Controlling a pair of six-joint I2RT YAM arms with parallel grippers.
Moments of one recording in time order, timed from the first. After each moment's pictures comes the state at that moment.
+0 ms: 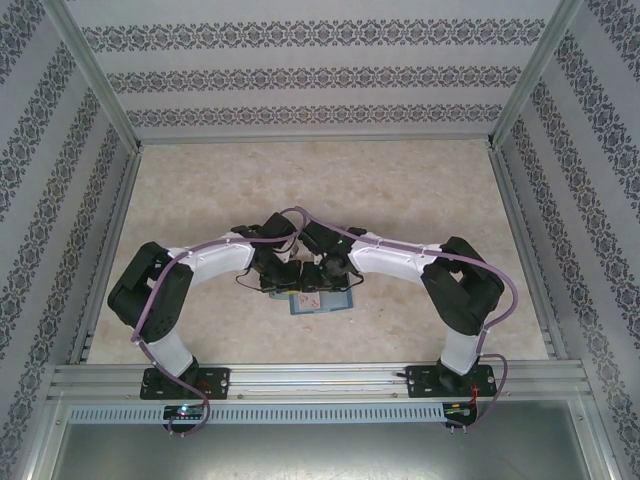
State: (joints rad) left arm -0.58 1.70 0.99 -0.62 0.42 -0.65; right arm 0.85 1.81 1.17 -0.63 -0.22 0.76
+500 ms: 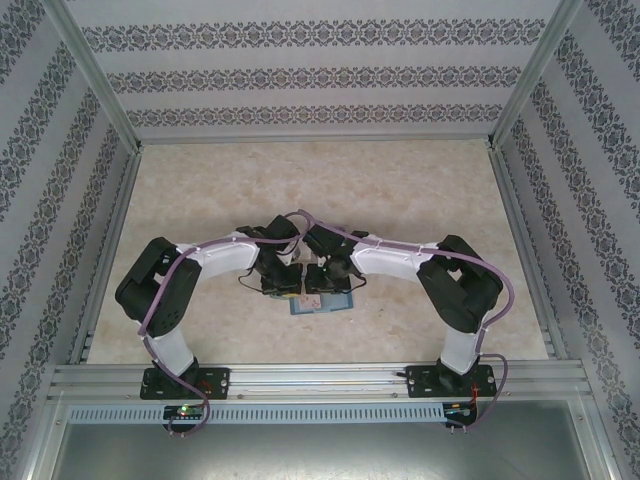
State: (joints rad) left arm -0.59 1.75 1.01 -0.64 0.42 -0.62; right arm 0.82 1.83 1.10 -0.56 -0.25 0.76
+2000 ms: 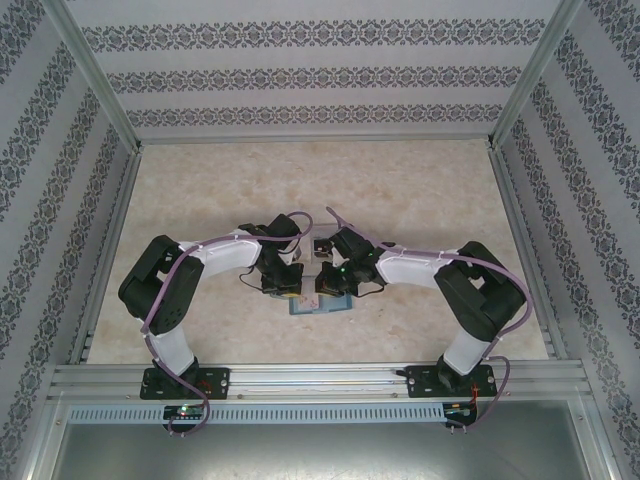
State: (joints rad) left arm -0.59 1.77 1.03 -0.68 0.41 -0.60; right arm 0.72 1.69 0.85 -0.23 -0.49 0.86
